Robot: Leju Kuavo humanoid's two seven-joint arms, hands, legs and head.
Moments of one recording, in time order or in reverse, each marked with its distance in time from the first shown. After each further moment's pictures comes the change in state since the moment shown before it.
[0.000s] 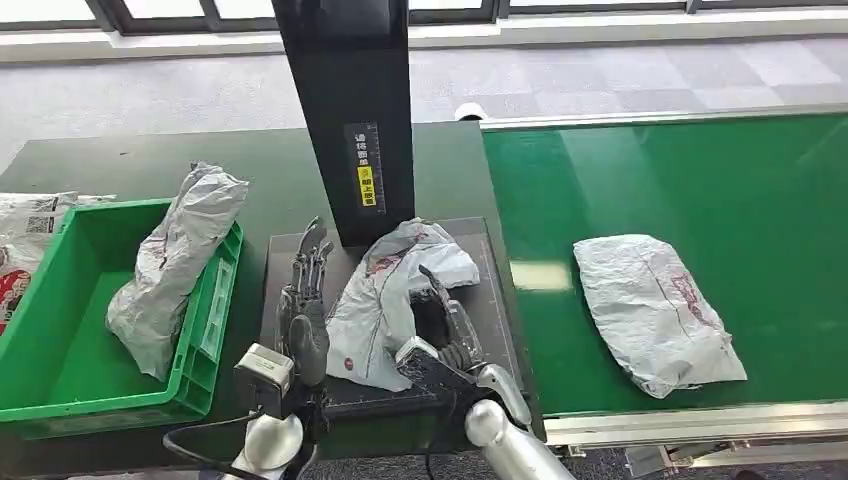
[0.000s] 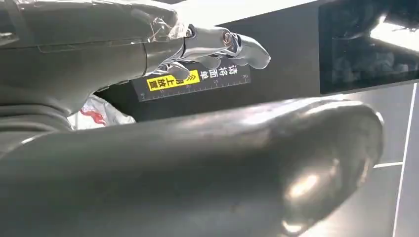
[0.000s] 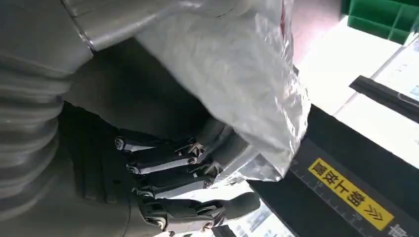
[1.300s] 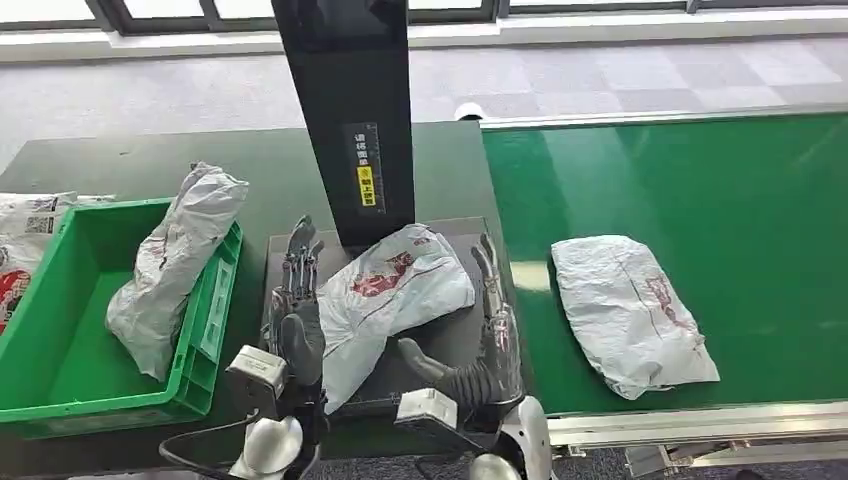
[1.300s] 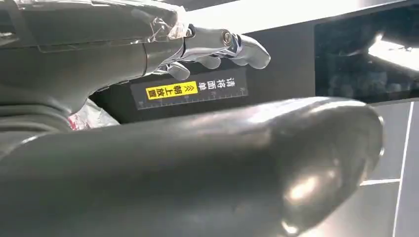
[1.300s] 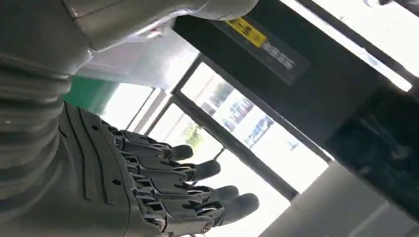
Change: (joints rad) left arm 0.014 -0.010 0.000 -0.027 0.006 0.041 0.004; right arm 0.282 -0.067 0.140 -0.682 0.272 -0.351 0.216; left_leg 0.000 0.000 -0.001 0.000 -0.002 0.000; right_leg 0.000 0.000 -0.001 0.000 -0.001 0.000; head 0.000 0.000
